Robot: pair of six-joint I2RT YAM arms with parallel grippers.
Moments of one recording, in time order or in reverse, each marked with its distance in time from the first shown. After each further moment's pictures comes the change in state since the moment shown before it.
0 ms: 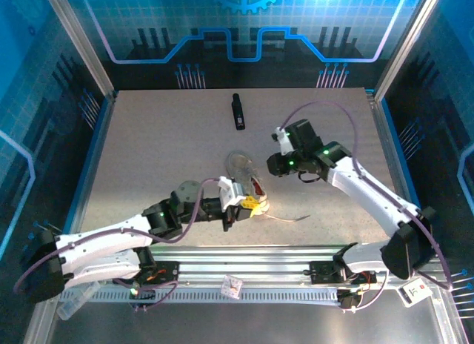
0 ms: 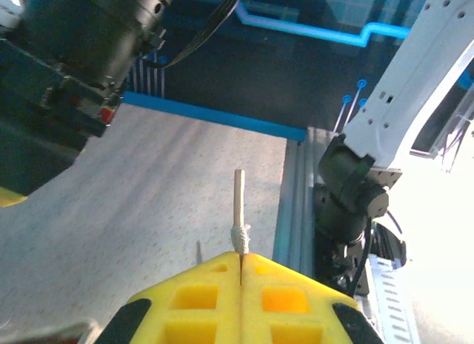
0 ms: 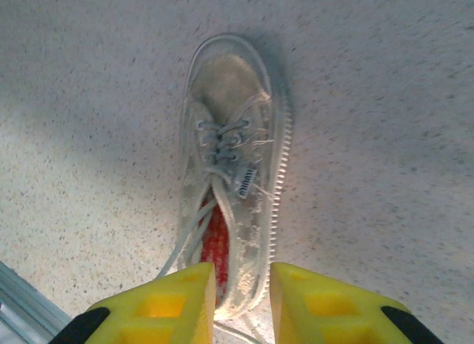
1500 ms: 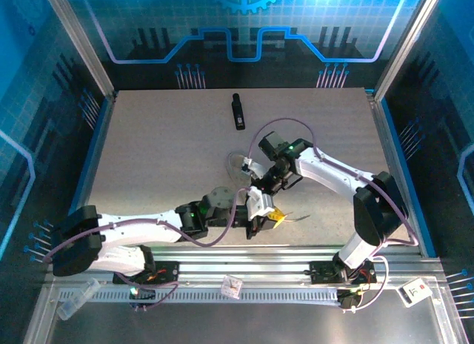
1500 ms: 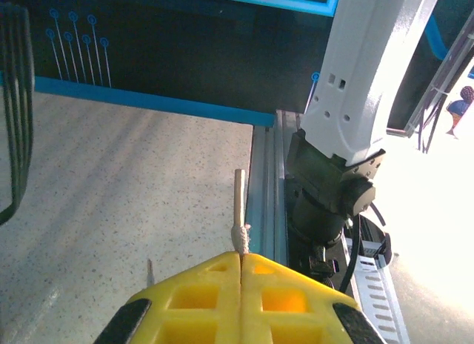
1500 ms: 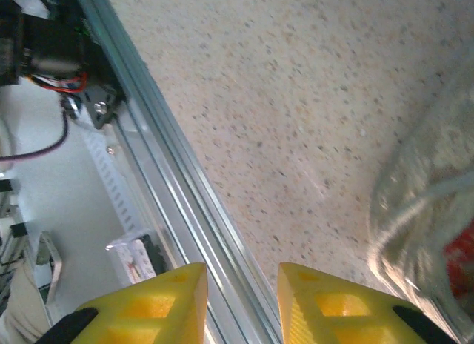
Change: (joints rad) left arm -0.122 0.267 0.042 0.192 -0.023 0.003; right arm 0.111 0.317 0.053 -0.204 -0.497 -0.335
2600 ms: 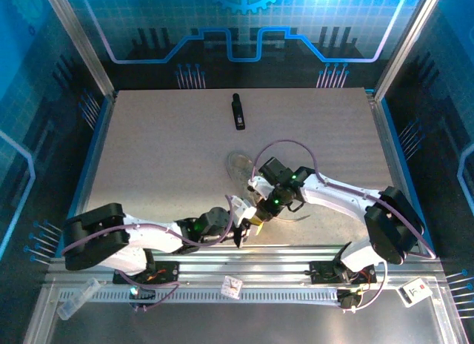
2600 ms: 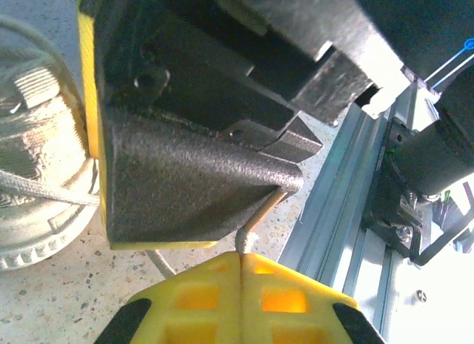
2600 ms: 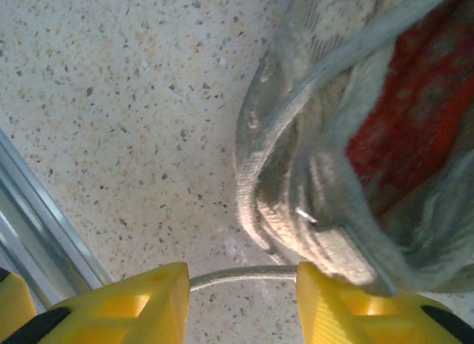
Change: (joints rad) left arm -0.013 0.119 -0.282 0.196 -0.270 -0.419; right arm 0.124 -0.158 -0.310 0.279 0.426 0.048
